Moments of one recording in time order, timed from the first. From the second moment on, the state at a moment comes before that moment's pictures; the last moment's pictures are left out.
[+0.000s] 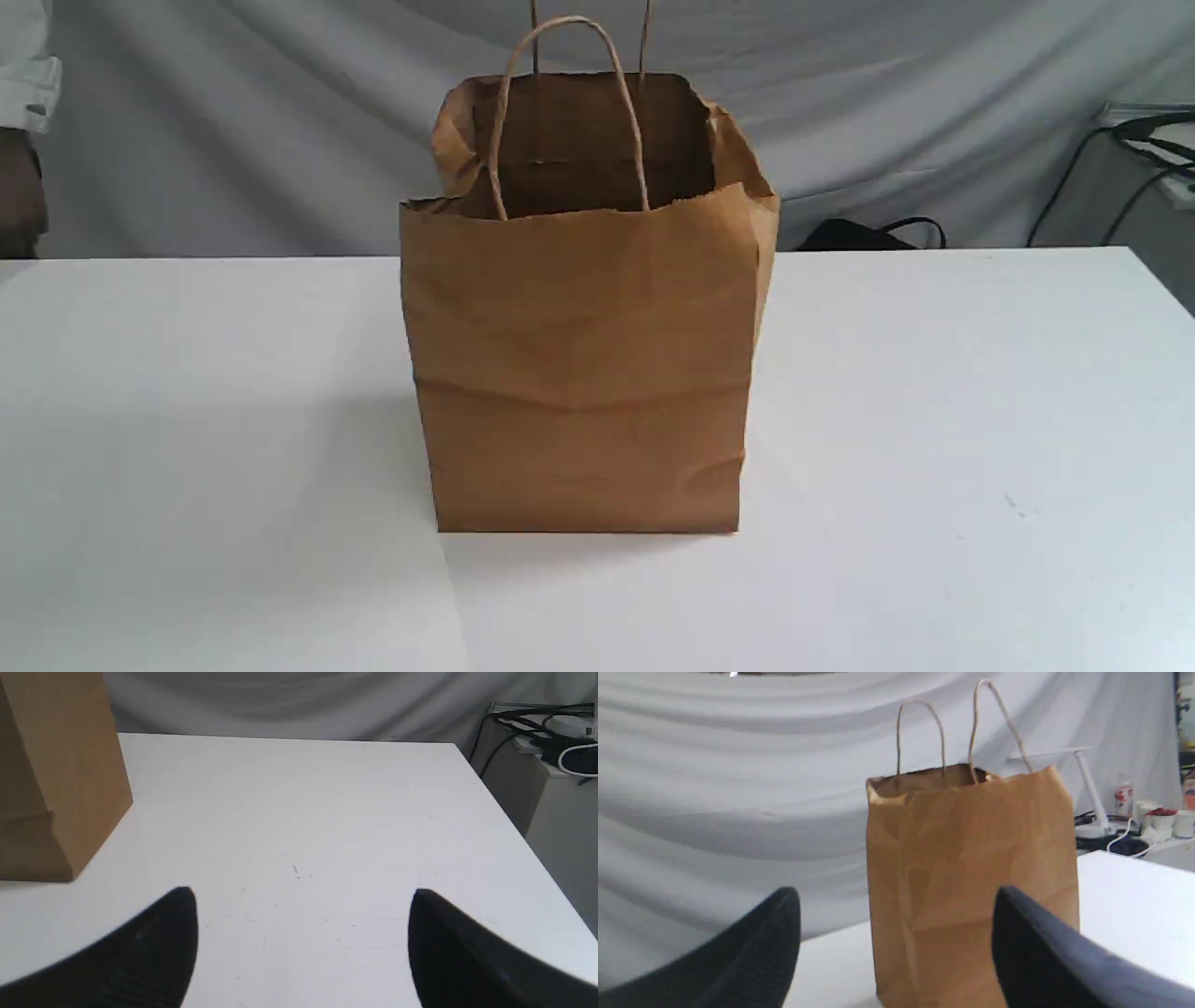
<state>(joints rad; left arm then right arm) -0.43 0.00 -0.02 0.68 -0.02 -0.58 0.08 0.01 0.00 -0.32 0.34 0.29</state>
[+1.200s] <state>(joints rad) -0.43 0.00 0.00 -0.15 0.02 -0.06 0.08 0.01 0.00 -0.32 0.35 0.29</state>
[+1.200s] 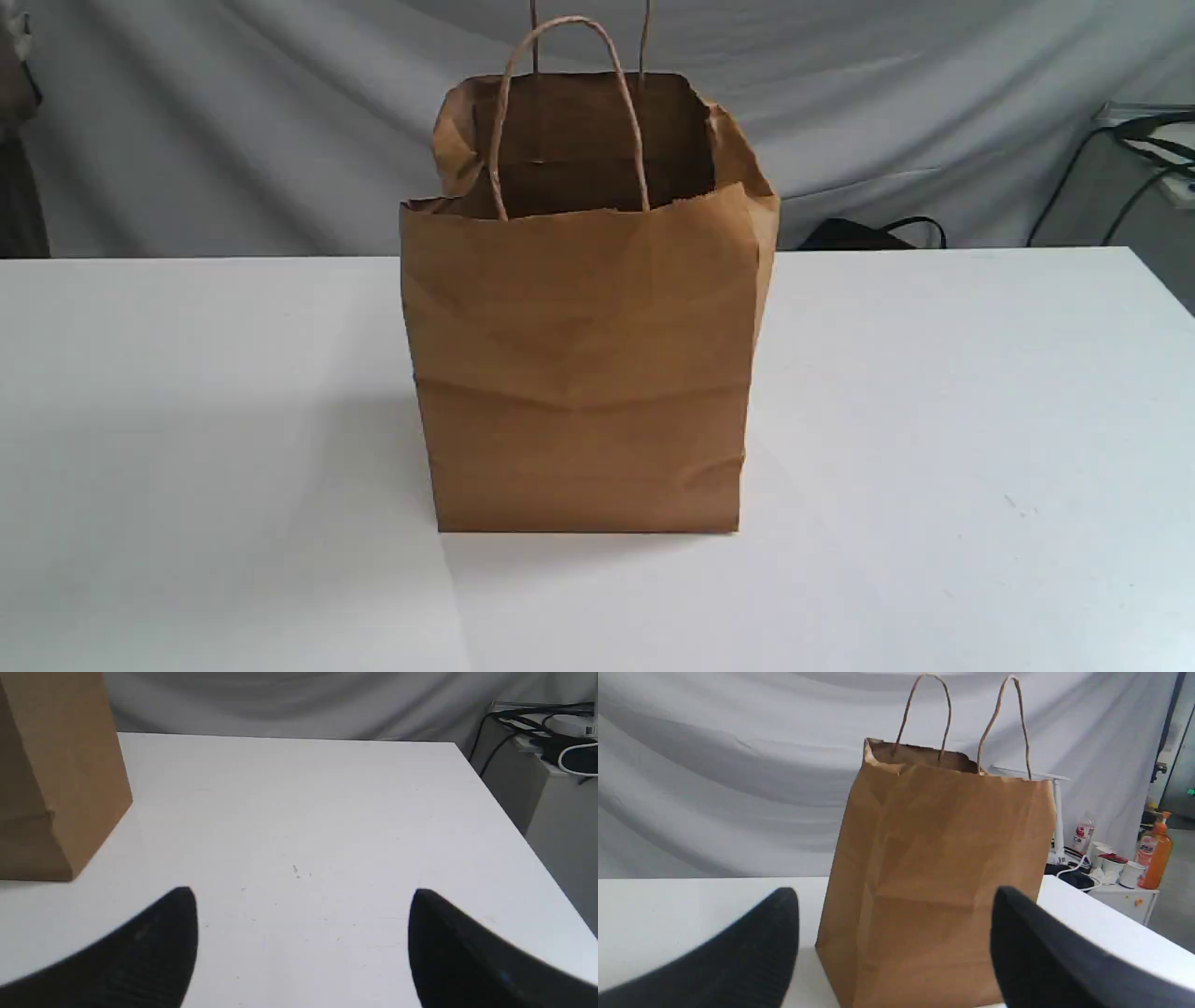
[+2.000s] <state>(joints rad) -0.03 0.00 0.00 0.03 0.20 -0.02 0.08 0.01 0.00 -0.32 0.35 0.29</state>
